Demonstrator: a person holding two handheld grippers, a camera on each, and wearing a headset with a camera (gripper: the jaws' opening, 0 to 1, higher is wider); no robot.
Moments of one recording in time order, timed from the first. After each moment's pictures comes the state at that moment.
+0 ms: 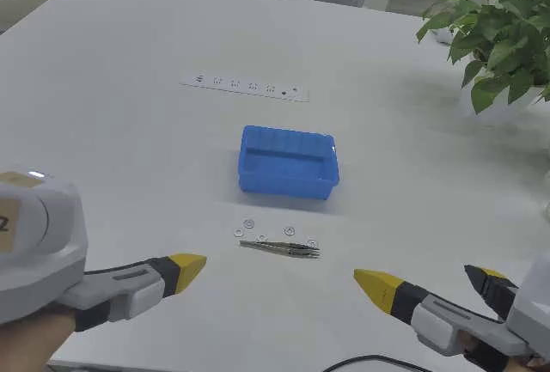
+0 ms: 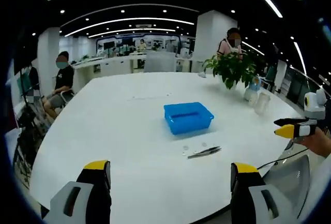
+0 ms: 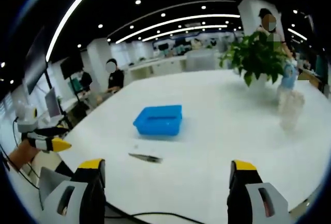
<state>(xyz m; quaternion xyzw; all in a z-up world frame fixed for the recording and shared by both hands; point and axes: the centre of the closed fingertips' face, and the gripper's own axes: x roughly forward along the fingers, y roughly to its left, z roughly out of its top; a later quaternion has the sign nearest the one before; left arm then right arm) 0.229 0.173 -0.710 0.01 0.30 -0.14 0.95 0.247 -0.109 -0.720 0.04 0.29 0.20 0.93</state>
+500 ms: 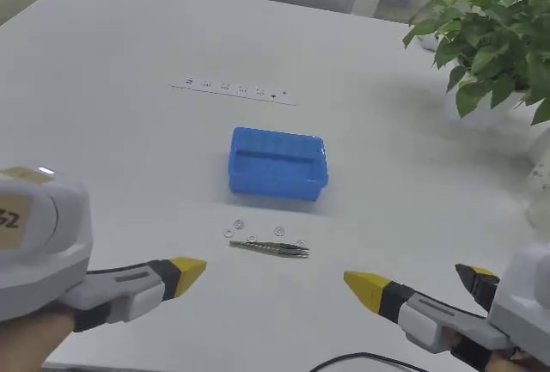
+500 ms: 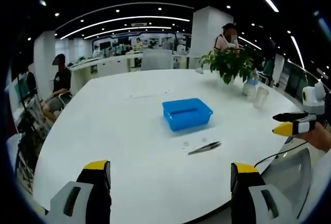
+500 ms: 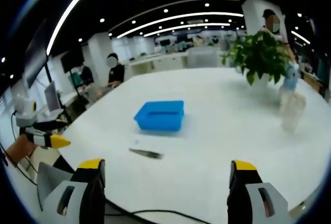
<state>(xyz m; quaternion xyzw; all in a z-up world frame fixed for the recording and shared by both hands) 0.229 0.176 -0.713 0.02 0.30 -0.13 0.94 0.246 -0.102 -0.724 0.04 0.30 0.21 0.93</state>
